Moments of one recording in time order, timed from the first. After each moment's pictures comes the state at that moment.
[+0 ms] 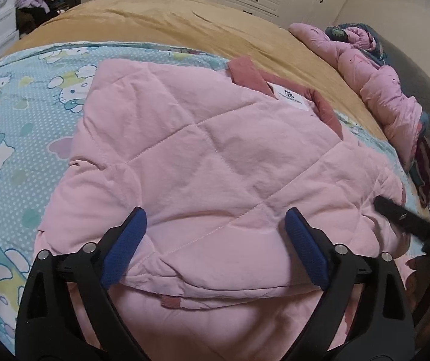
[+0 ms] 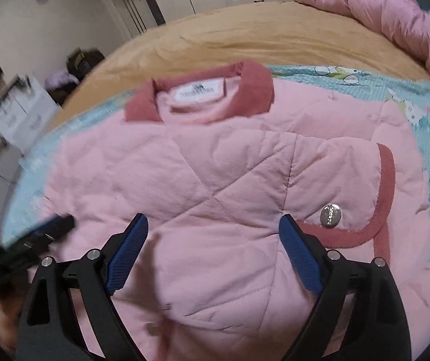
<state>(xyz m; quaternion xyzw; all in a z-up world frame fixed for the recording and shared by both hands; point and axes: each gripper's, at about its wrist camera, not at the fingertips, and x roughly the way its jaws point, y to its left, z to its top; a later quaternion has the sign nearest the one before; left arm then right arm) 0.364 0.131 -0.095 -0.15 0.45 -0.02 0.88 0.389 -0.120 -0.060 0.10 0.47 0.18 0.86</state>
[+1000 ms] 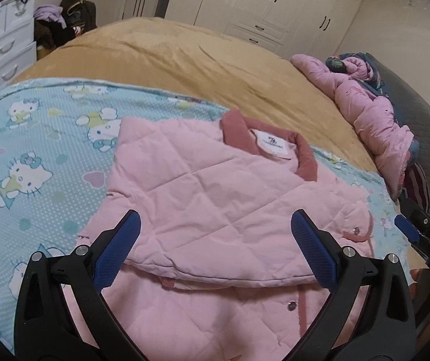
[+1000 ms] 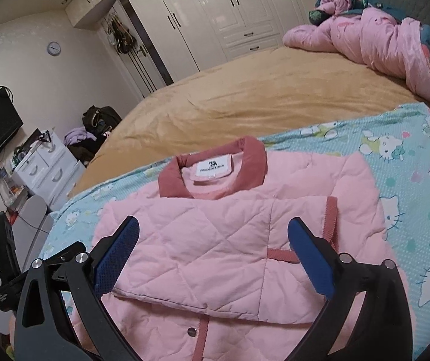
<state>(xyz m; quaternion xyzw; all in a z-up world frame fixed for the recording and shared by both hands) 0.333 0.127 -0.010 -0.17 0.39 0.01 0.90 0.344 -0.156 0.029 0.14 0.36 0.17 0.91</state>
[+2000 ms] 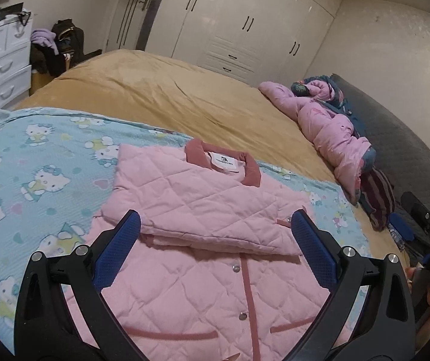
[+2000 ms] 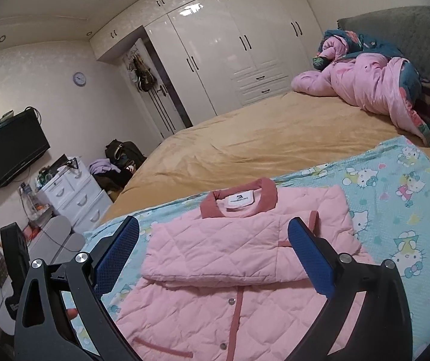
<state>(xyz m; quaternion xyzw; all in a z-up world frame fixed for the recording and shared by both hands) 0.212 0.104 0.082 -0.18 0.32 -0.03 0.93 0.202 -0.174 0.142 0.16 0.27 0.19 0.93</state>
